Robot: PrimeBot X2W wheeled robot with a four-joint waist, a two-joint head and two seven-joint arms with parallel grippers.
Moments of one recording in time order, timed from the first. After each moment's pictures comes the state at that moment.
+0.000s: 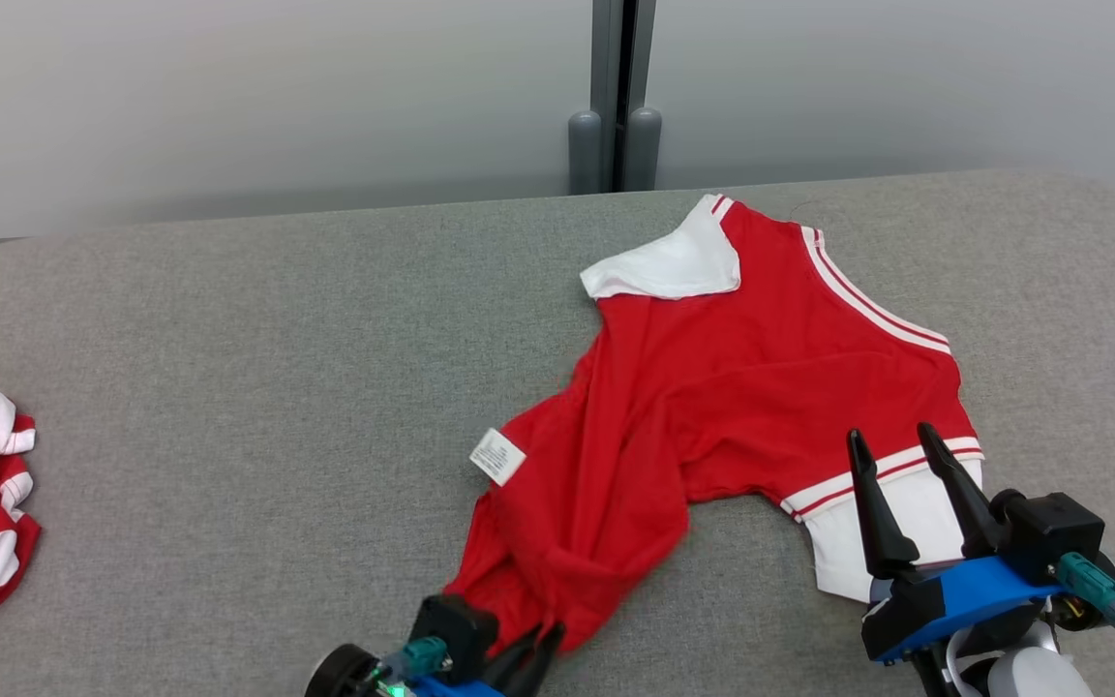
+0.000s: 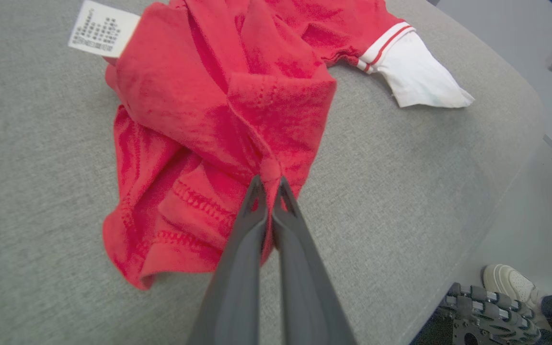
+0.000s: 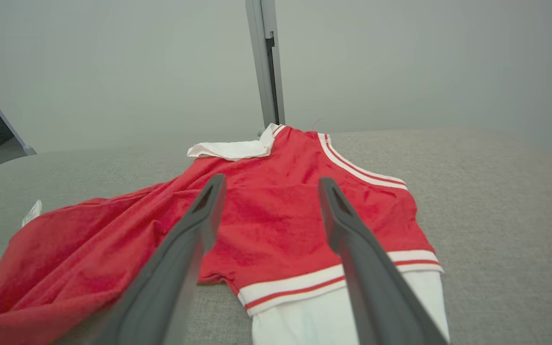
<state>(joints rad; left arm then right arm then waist) -0.03 0.20 -0.59 0.12 -0.39 -0.13 0.25 -0.12 -0.05 0.01 0.23 0.16 0.13 -0.15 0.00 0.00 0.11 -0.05</state>
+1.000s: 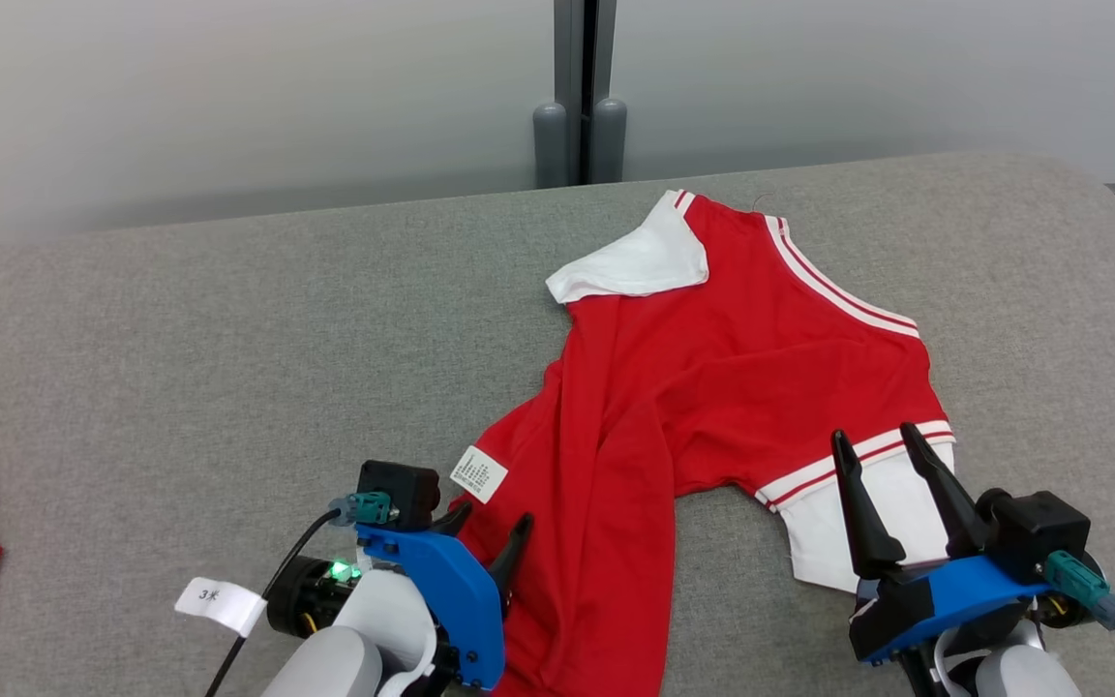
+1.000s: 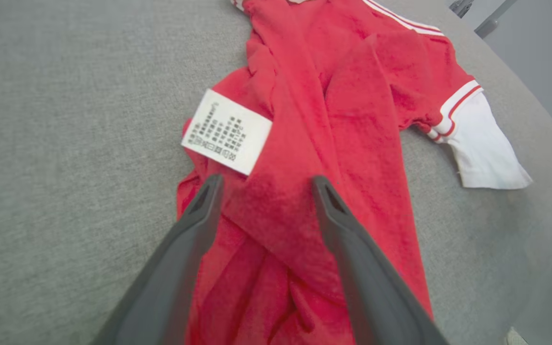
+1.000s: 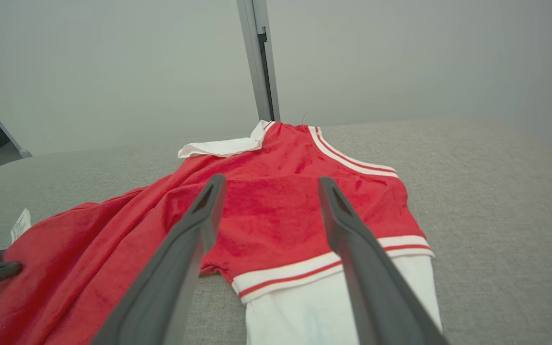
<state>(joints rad) -0.24 0.16 -0.52 0.29 -0.55 -0.04 0.35 -0.12 -0.05 0.04 0.23 0.19 0.13 -0.15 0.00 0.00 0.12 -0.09</state>
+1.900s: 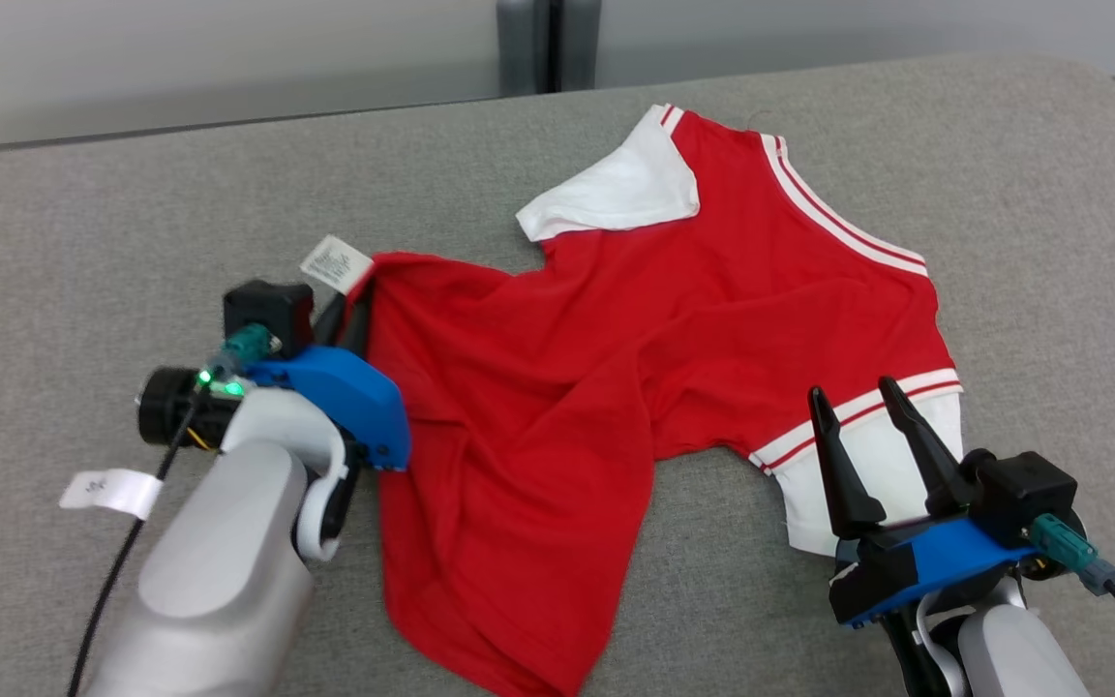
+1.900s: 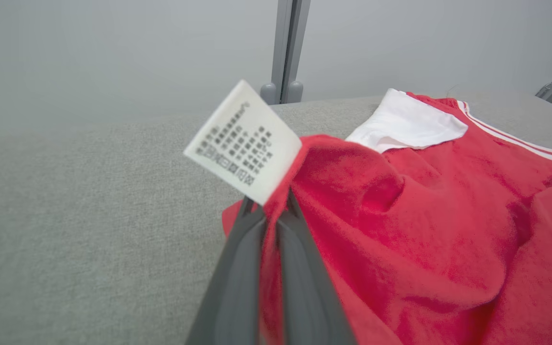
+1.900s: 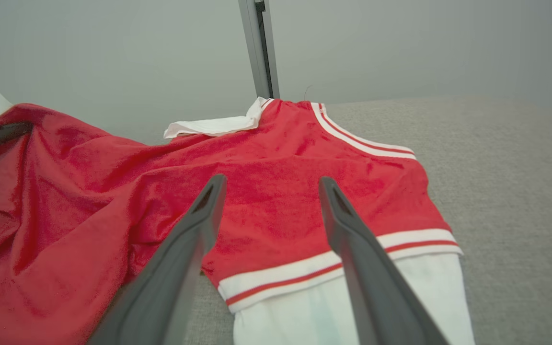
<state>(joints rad) -0.59 0.17 -0.44 0.61 -0.45 0.04 0.00 -0.19 -0.05 0.07 0.23 0.19 0.13 -0.17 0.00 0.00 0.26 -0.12</state>
